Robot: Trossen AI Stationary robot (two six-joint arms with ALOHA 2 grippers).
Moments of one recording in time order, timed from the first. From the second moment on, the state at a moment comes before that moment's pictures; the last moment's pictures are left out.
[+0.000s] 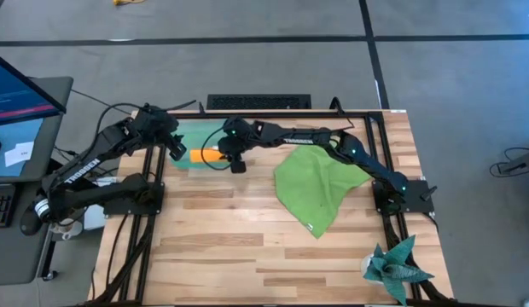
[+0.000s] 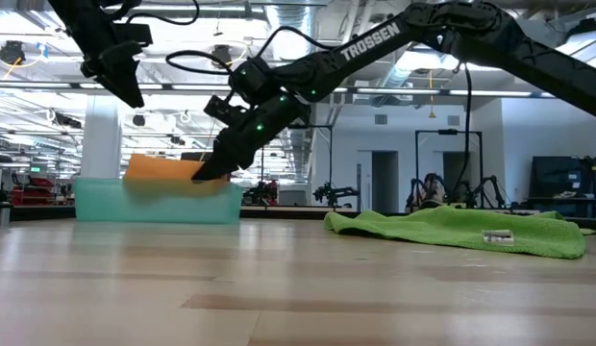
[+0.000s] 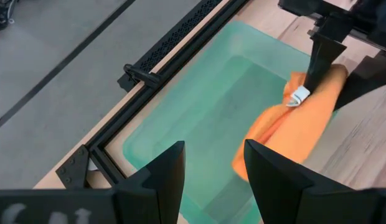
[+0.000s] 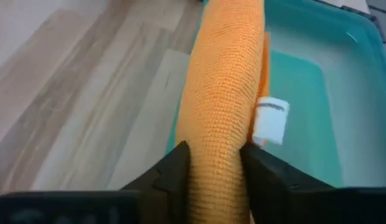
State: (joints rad) left arm 0.74 0.77 0.87 -0.94 -0.18 0.09; right arm -0.28 2.48 2.09 -0.33 -0.29 -0.56
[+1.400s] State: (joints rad) left arm 0.64 0.74 0.75 -0.83 -0.05 -0.03; right arm -0.29 2.07 2.09 -1.25 -0.32 -0.51
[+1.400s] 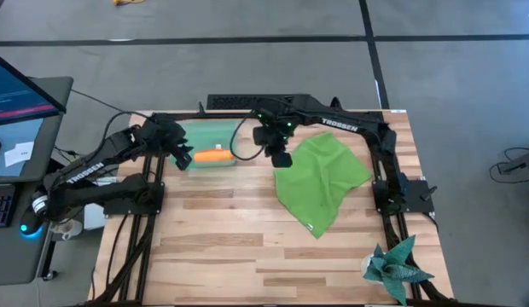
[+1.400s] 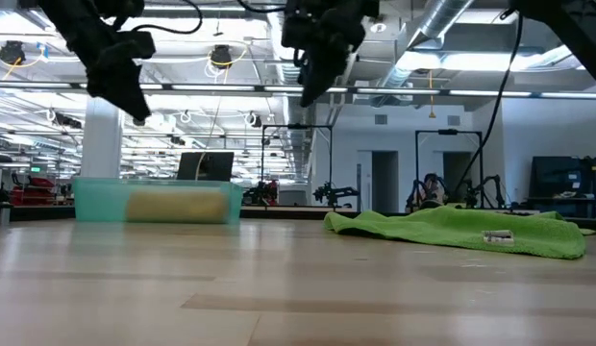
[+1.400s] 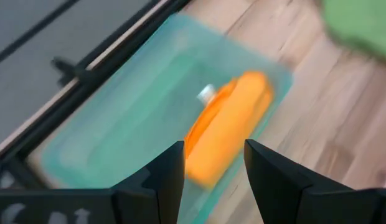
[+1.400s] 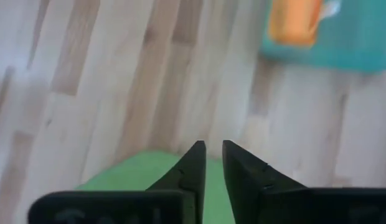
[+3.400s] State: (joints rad) left arm 0.07 1.60 0.94 -0.22 -0.27 0.11; right arm -0.03 1.53 0.79 -0.16 0.01 0.16
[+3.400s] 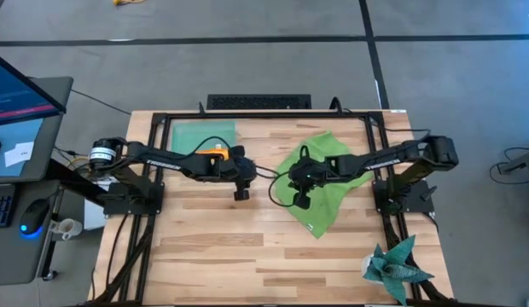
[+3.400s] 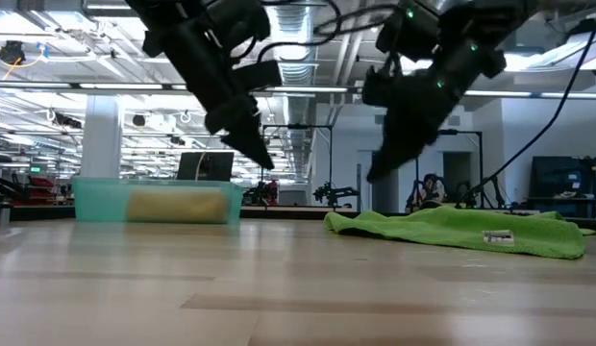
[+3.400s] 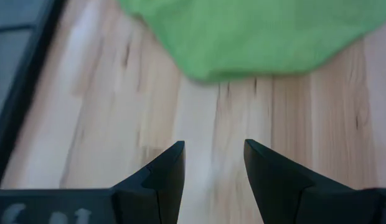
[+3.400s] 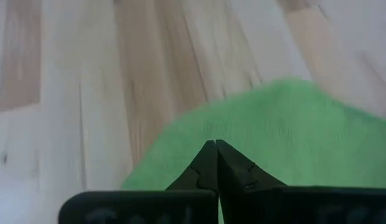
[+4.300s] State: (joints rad) left arm -0.01 1.60 0.90 -0.29 -0.27 -0.07; right arm 0.04 1.93 0.97 -0.03 -0.05 0.18
